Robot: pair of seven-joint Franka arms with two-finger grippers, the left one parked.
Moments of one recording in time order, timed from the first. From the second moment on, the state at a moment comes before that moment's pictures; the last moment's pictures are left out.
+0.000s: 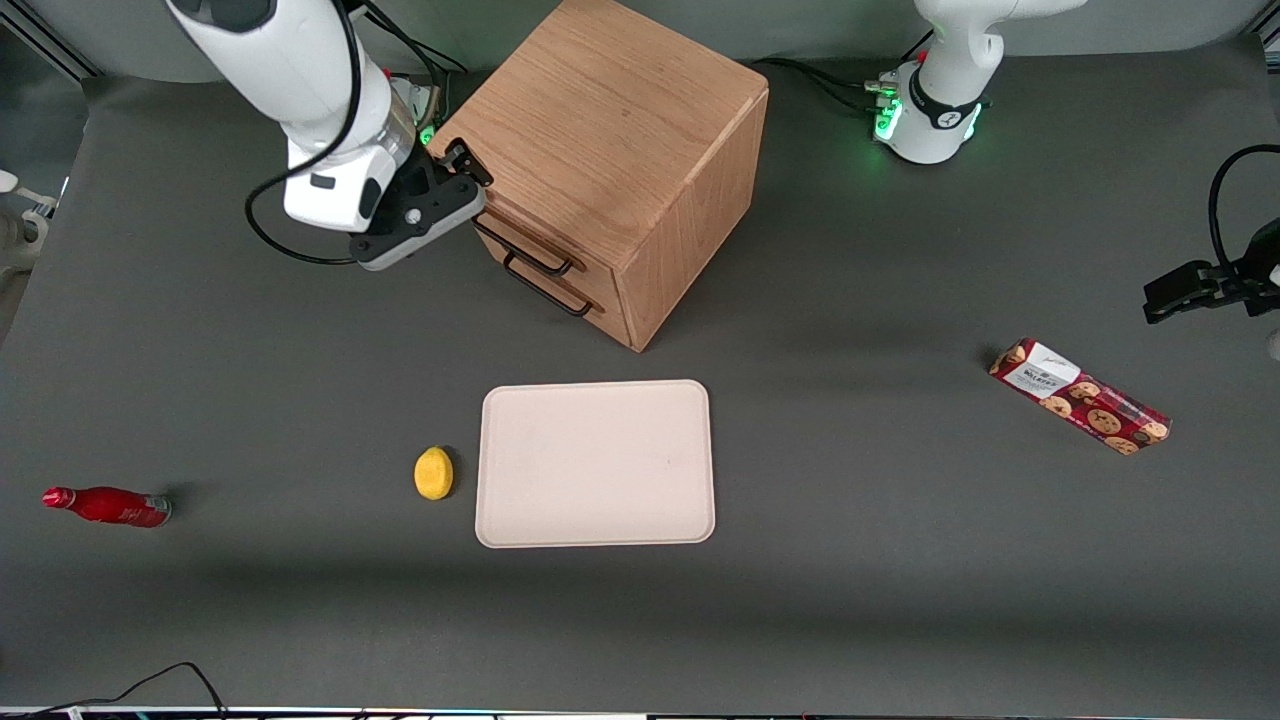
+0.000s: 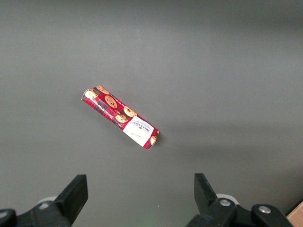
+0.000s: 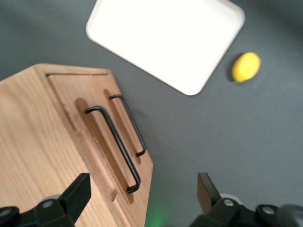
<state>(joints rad) 0.67 0.06 -0.15 -1.59 0.11 1.55 -0.04</state>
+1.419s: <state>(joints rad) 0.68 0.19 -0.20 -1.79 0.29 1.63 -0.20</state>
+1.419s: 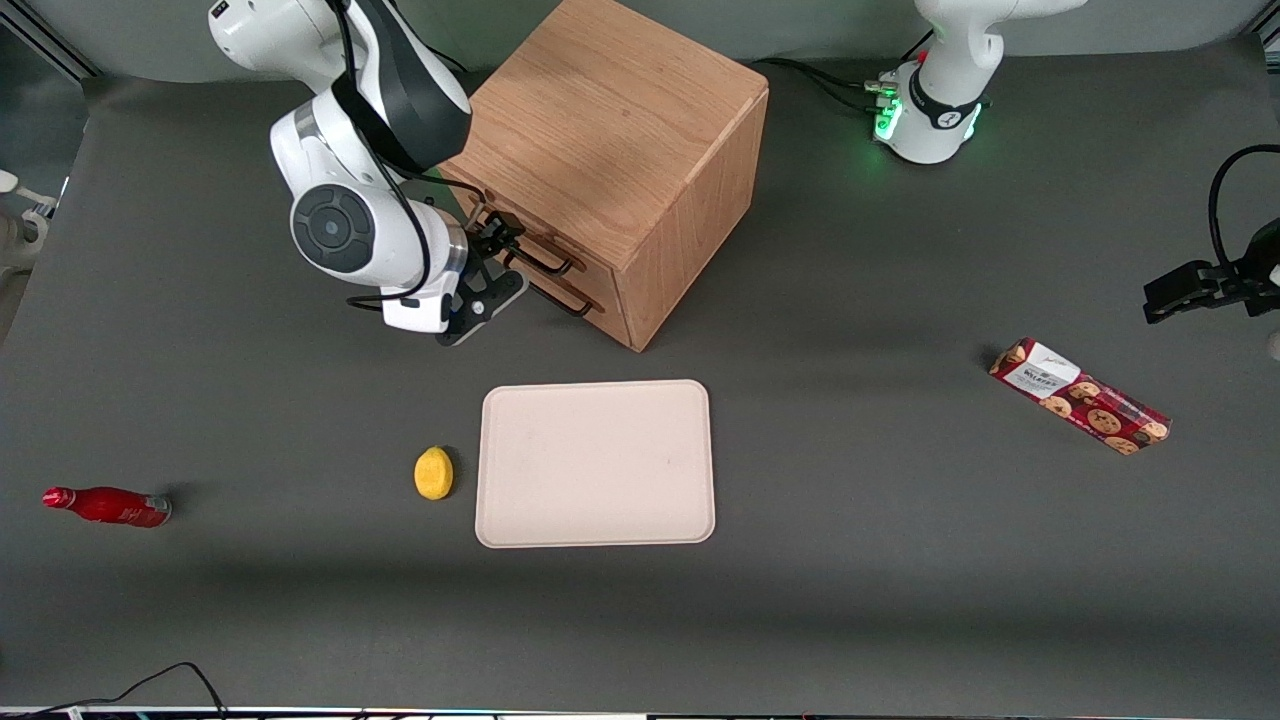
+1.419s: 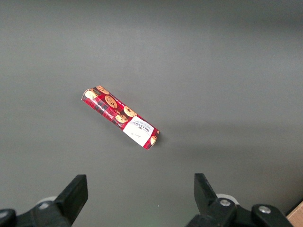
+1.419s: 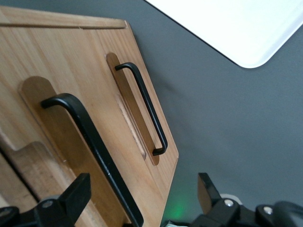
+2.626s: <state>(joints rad) 0.71 0.23 -0.19 -1.84 0.29 1.72 -0.37</state>
